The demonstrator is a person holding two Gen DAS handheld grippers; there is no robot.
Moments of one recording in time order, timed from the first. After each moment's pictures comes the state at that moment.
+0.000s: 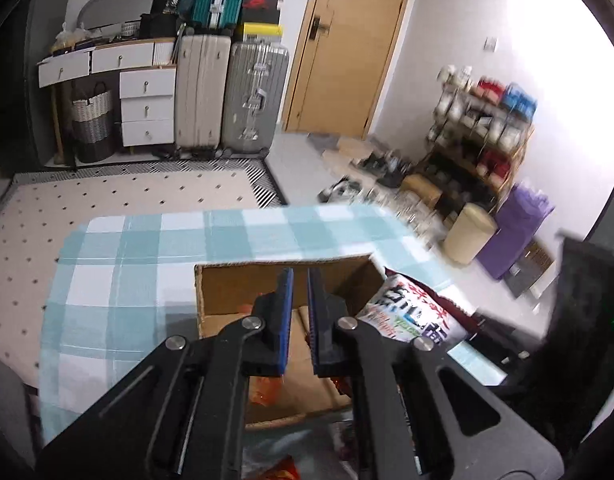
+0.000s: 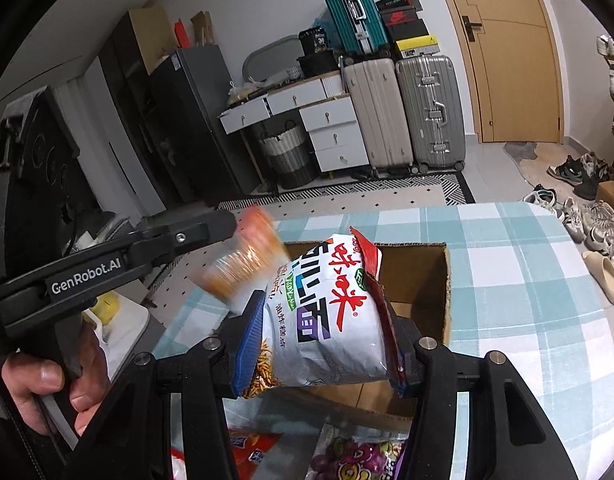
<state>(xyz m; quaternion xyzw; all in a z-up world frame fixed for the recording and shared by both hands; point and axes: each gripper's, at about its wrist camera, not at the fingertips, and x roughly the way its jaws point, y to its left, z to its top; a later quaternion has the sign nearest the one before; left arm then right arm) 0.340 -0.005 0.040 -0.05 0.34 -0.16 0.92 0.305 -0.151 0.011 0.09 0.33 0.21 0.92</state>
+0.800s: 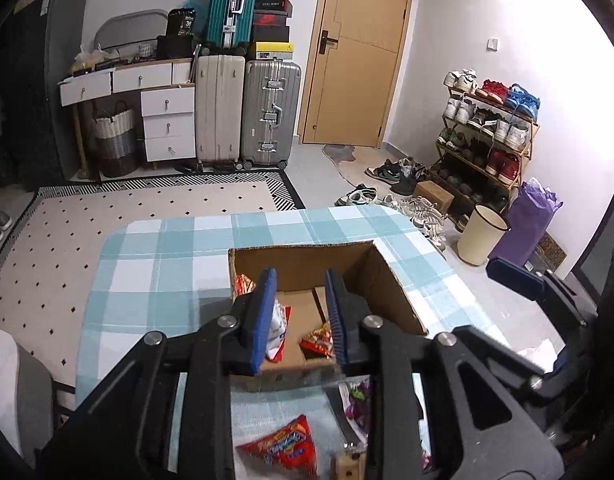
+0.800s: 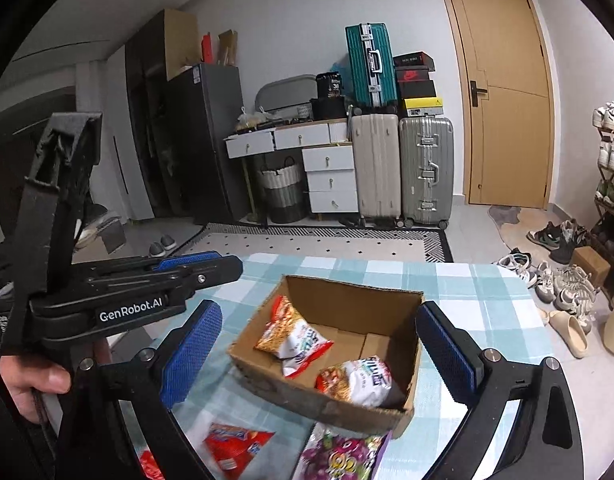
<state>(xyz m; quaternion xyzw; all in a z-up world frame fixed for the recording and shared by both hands) 0.246 0.016 0.074 -0.03 0.31 -0.14 0.94 0.224 -0.148 0.068 0.03 0.24 0.20 0.95</state>
